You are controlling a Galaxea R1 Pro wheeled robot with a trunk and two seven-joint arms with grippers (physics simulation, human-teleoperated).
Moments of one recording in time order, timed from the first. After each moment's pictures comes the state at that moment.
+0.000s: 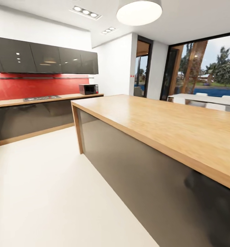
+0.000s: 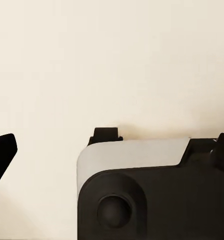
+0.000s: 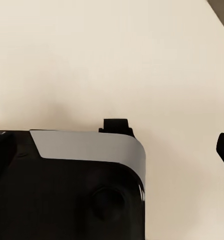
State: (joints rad) left arm 0.02 0.01 0.00 -0.41 0.00 0.00 0.00; right arm -0.03 -0.02 0.00 -0.29 0.00 -0.01 0.00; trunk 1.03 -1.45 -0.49
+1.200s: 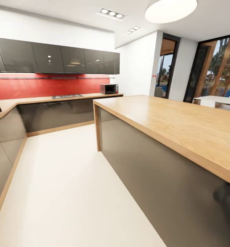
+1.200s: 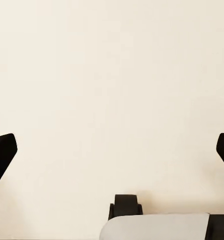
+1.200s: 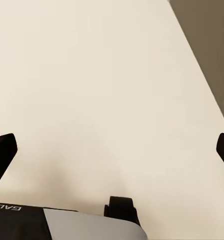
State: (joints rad) left arm 0.02 0.05 0.01 -0.61 0.00 0.00 0.00; right arm -0.04 -0.01 0.11 -0.53 0.00 0.00 0.00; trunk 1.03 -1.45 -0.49
